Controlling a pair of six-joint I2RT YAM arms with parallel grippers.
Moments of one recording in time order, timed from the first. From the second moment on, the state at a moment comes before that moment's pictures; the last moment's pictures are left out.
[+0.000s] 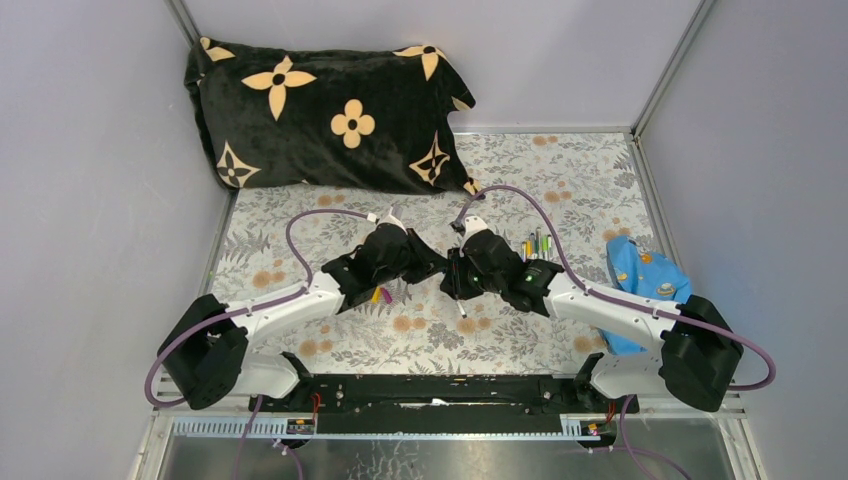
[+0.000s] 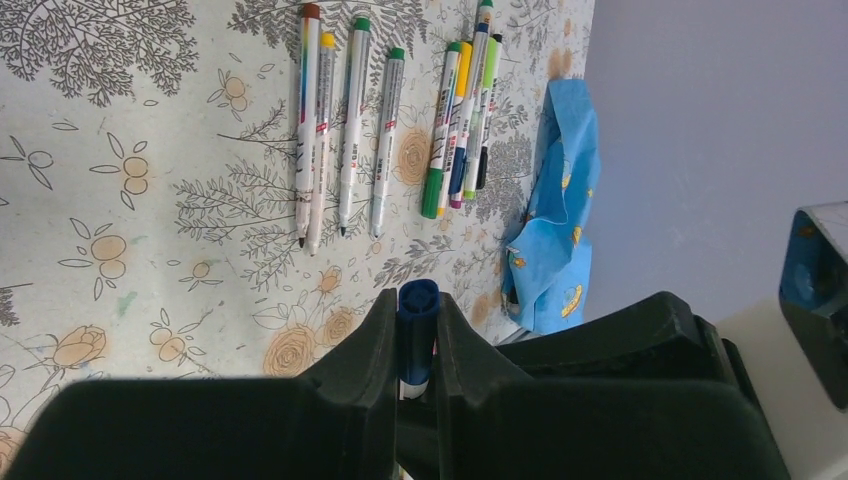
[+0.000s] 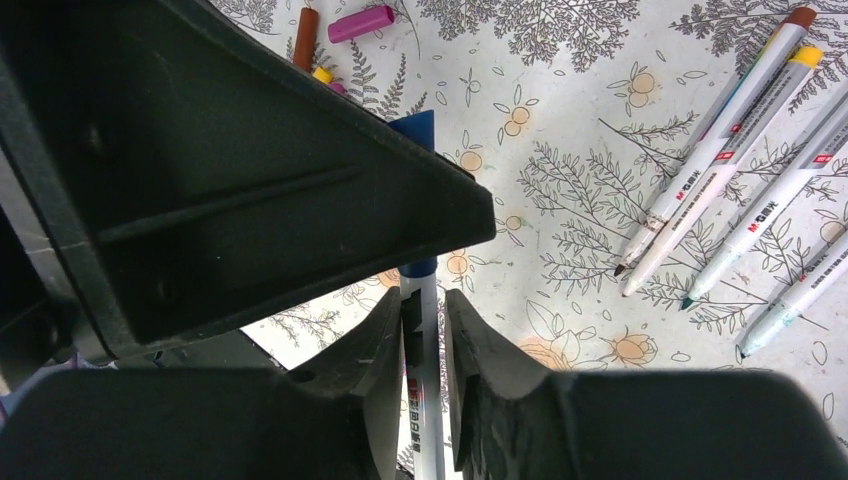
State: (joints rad) left arm -0.78 1.33 0.72 0.08 0.04 -1.22; right arm 0.91 1.30 0.81 -0.22 0.01 0.56
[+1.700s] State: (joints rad) left arm -0.51 1.42 0.76 -0.31 -0.23 -0.92; right arm 0.81 1.45 0.91 -0.44 0.38 0.63
